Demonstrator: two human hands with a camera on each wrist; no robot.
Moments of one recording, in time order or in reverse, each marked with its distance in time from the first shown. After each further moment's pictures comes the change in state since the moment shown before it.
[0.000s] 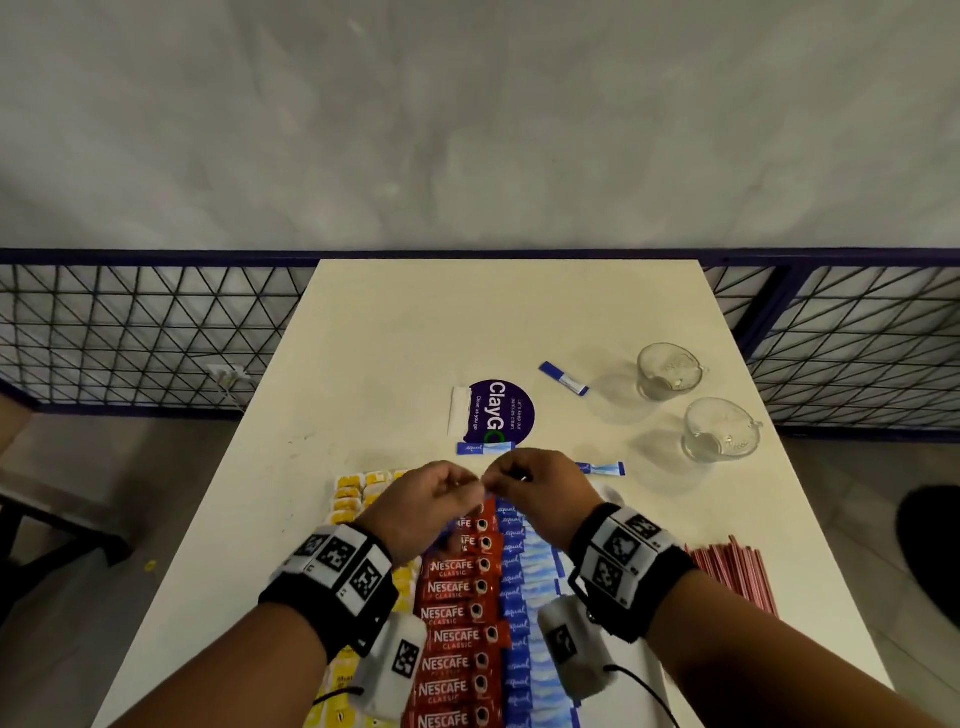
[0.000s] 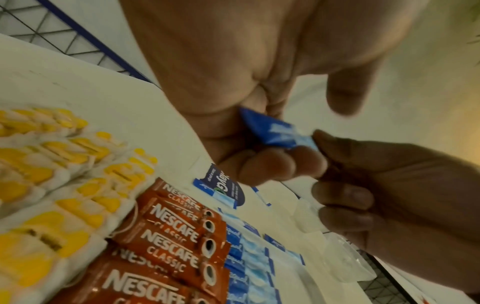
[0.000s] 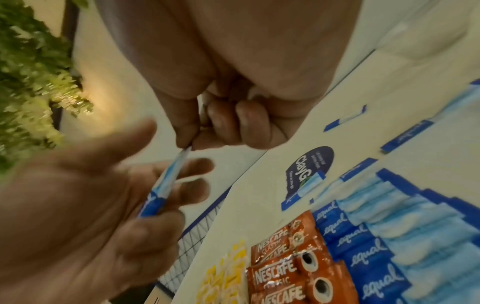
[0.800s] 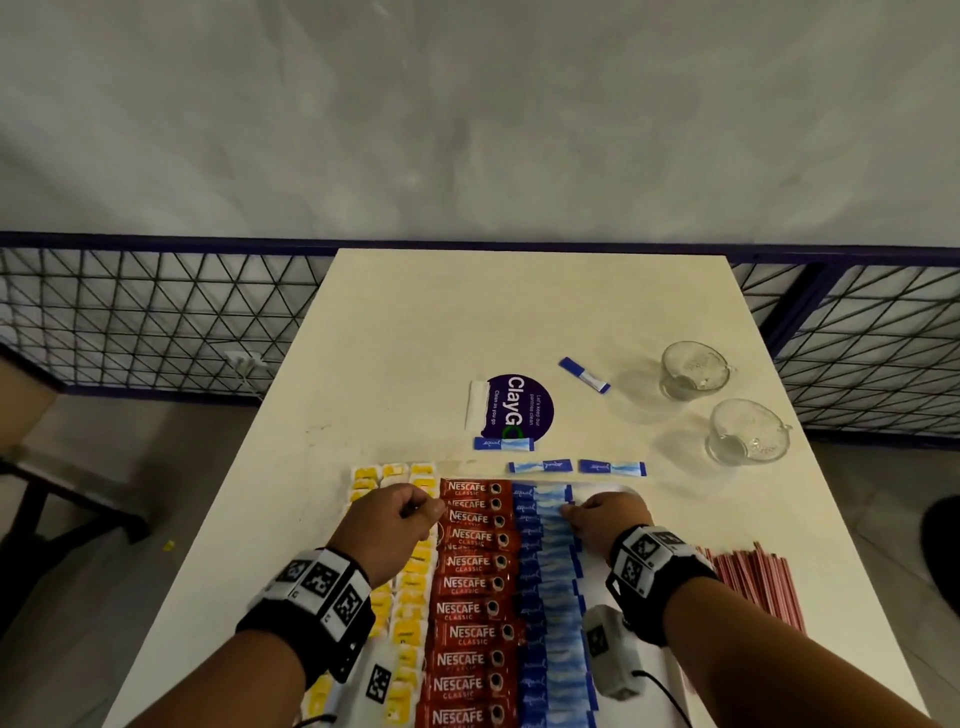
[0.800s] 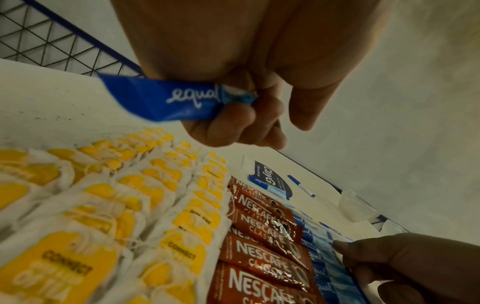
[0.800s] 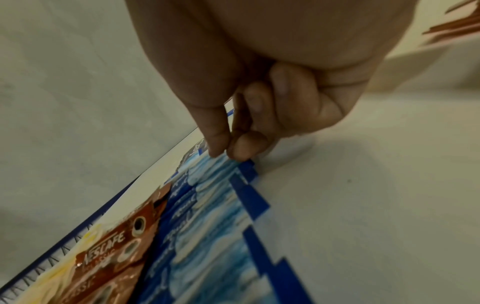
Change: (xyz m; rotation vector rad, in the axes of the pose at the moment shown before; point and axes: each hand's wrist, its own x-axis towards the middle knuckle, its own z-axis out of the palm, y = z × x) left_hand -0.015 -0.037 -0.027 0.449 0.311 -0.084; right_hand 0.019 0.089 -0.006 -0.375 0.007 0.598
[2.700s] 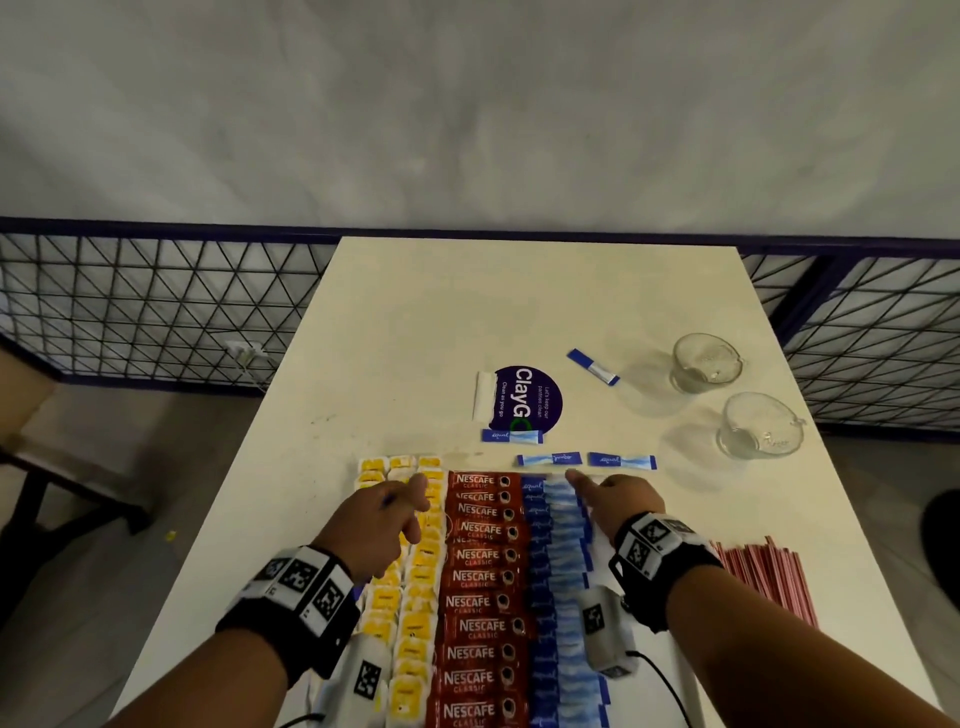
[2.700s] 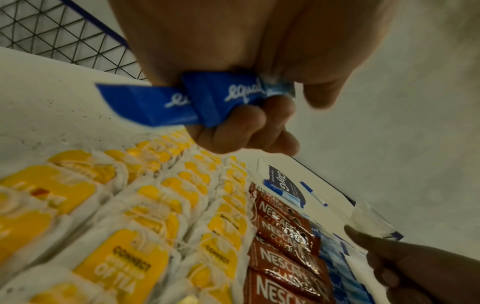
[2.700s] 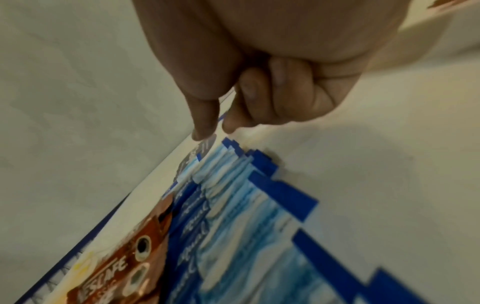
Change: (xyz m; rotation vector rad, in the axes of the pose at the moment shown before) left_hand 0.004 -0.020 -0.011 -0.397 -0.112 -0.170; right_hand 0.000 -0.009 -0.005 0.037 0.072 0.015
